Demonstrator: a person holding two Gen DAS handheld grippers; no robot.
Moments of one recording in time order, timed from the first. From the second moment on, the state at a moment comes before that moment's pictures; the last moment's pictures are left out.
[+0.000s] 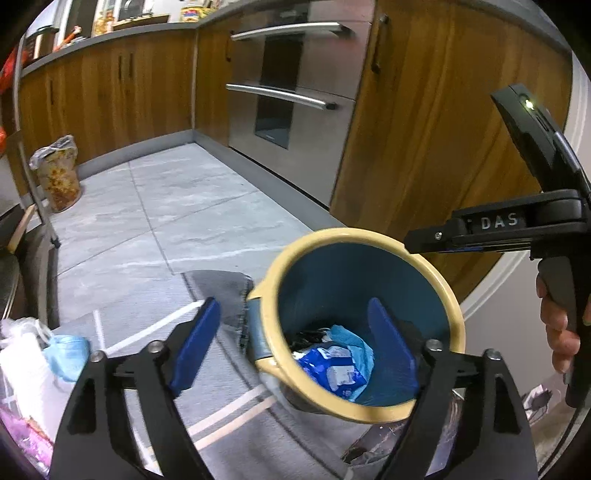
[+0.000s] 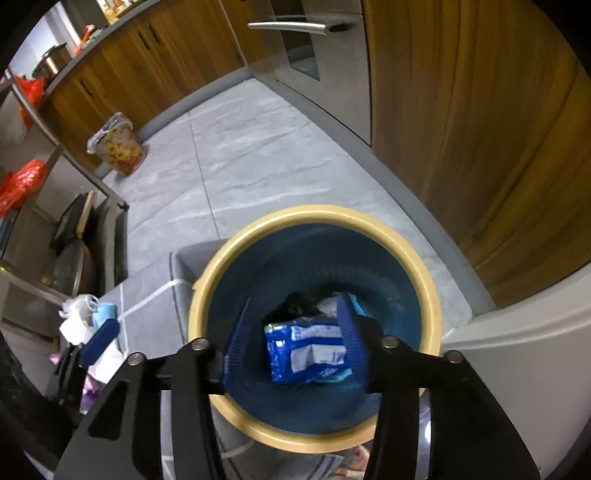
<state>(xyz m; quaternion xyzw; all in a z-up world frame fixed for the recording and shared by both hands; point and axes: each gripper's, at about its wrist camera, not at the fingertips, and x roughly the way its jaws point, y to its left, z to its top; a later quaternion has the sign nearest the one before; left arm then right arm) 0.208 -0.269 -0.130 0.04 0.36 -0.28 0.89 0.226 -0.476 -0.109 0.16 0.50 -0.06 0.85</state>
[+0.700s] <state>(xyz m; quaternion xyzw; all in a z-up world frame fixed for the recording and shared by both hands) 0.170 -0.174 -0.083 0.04 0.34 -0.21 0.92 0.199 -0.364 -0.027 0.04 0.31 0.00 0.95</state>
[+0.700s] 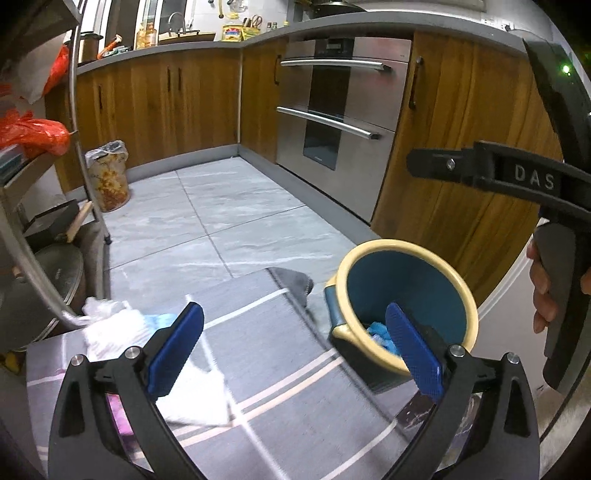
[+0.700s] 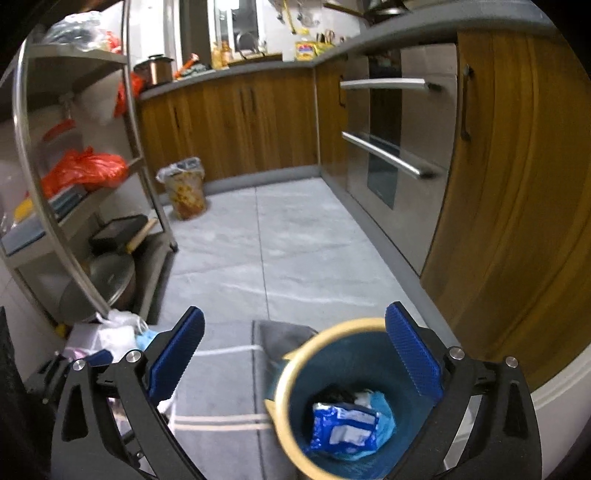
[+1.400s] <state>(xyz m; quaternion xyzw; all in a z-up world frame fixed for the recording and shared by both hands) 0.137 -0.011 -0.085 -0.01 0.36 -0.04 0.93 0.211 -0.229 -0.030 0.04 0.34 0.14 0.93</state>
